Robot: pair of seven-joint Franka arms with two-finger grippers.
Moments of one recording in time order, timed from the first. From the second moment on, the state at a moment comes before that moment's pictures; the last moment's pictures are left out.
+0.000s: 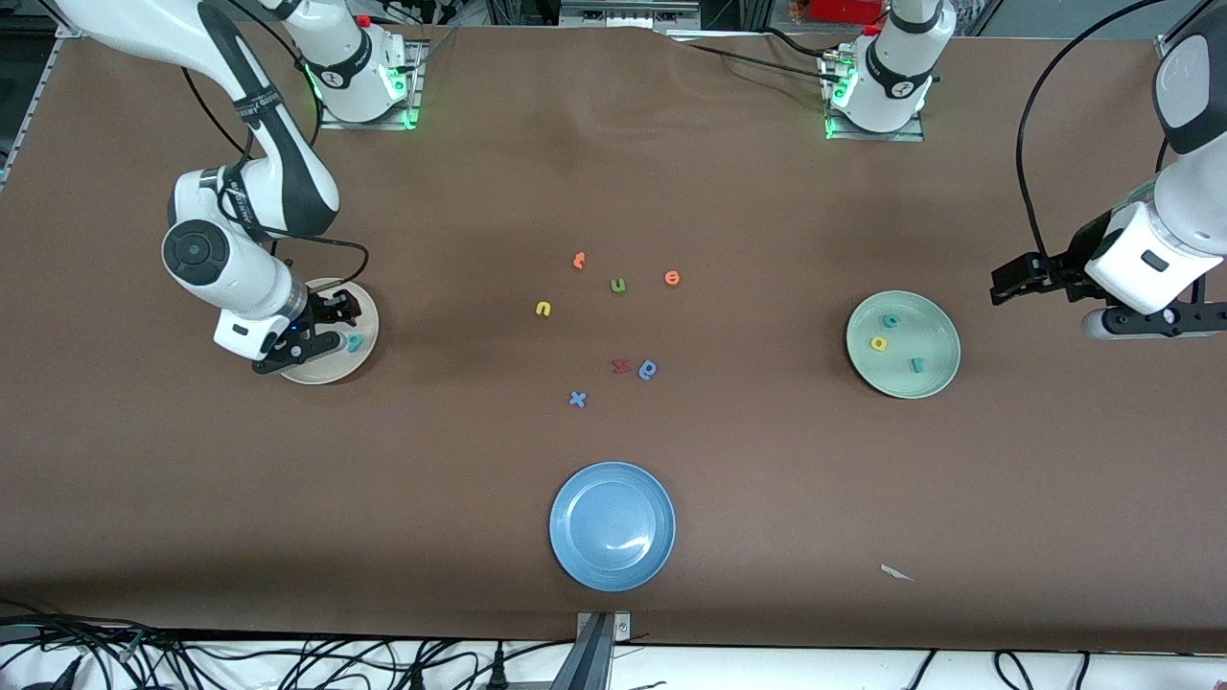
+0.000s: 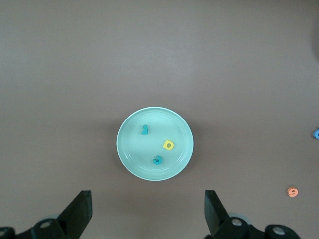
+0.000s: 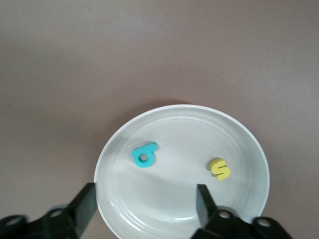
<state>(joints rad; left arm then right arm) 0.01 0.11 -0.04 -1.65 -0.01 1.69 -0.09 -0.11 0.31 0.24 -2.14 -0.15 2.35 -0.15</state>
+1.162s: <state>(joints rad) 0.01 0.12 -0.04 -1.66 -0.01 1.70 -0.08 0.42 0.51 0.18 -2.00 -0.04 2.54 0.62</state>
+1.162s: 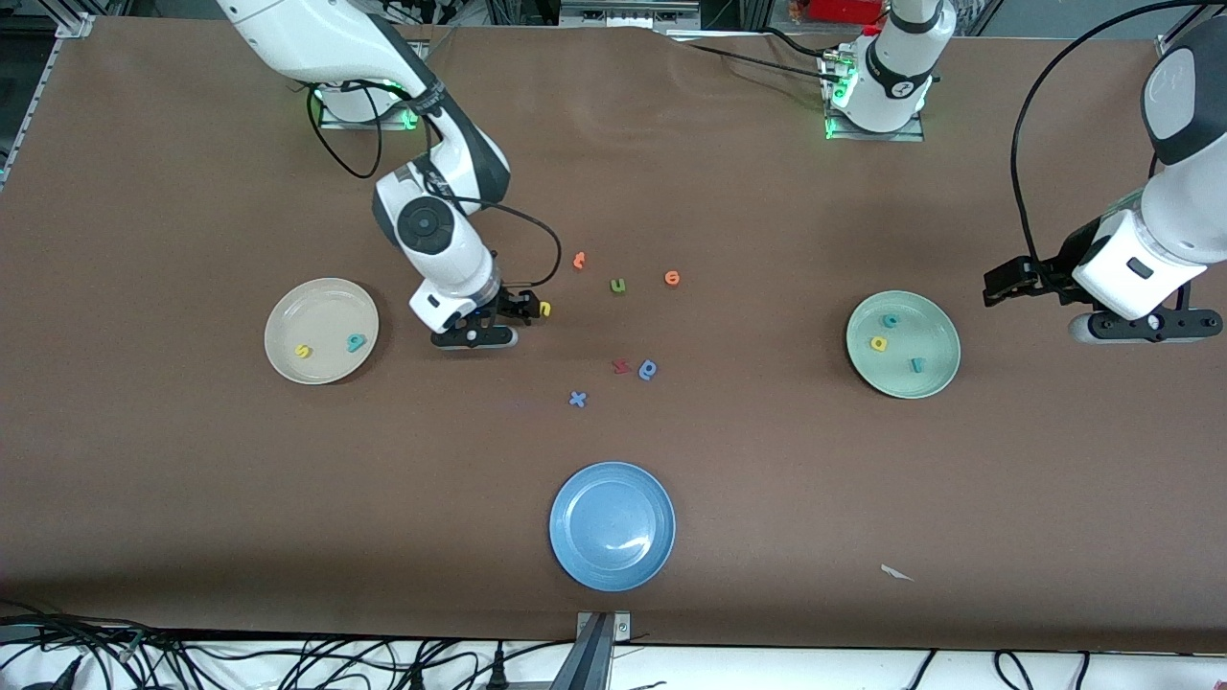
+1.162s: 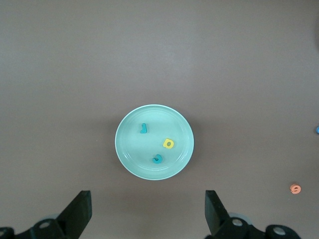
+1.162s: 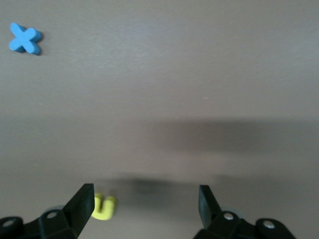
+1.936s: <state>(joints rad) 0.00 0.12 -0.05 -1.66 -0.01 1.70 -0.08 0.55 0.60 0.13 -1.93 -0.04 2.55 0.81</state>
